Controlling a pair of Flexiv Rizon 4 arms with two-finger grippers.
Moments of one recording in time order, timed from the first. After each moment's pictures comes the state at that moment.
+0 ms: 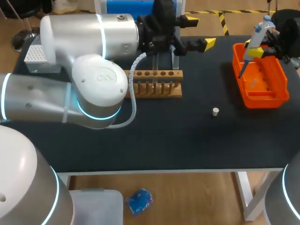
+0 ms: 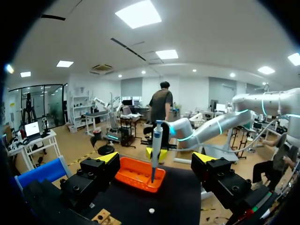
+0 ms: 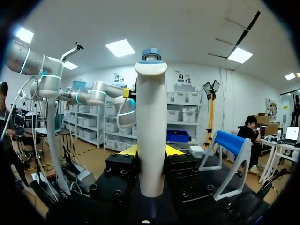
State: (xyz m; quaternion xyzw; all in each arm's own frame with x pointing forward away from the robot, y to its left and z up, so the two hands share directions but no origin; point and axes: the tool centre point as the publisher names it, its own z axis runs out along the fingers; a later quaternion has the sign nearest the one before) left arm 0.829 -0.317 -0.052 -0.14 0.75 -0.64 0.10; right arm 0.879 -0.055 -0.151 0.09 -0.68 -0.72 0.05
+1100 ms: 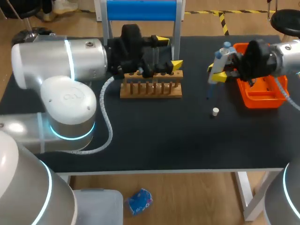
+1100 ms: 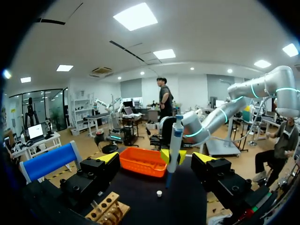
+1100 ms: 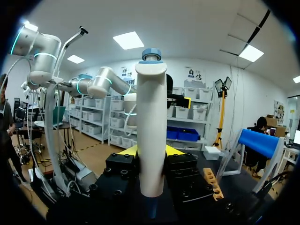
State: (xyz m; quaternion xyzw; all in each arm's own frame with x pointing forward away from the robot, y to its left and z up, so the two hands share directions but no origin) left arm 0.819 -0.241 -0.108 -0.12 0.75 -0.64 0.12; right arm 0.812 0.058 -0.185 0.13 -0.69 -0.71 0.06
